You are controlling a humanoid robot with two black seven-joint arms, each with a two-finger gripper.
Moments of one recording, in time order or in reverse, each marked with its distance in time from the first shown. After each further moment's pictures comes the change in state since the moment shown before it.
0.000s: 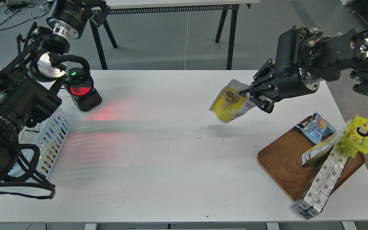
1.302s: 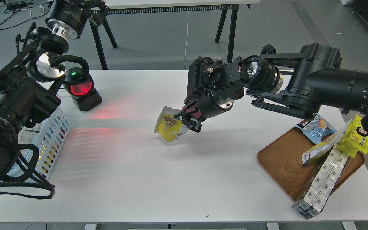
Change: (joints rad) left arm 0.002 0.005 0.001 0.000 0.000 0.000 0.002; right arm -0.140 0.522 0.028 -0.367 0.044 0.001 0.000
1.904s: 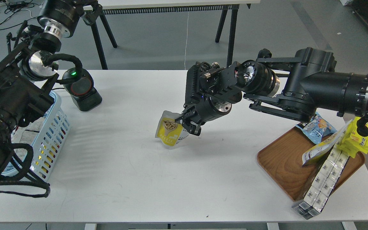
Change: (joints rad) left arm -0.002 0.030 0.001 0.002 0.006 0.000 0.000; right arm -0.011 0.016 -0.015 -0.012 -0.014 0.001 0.000
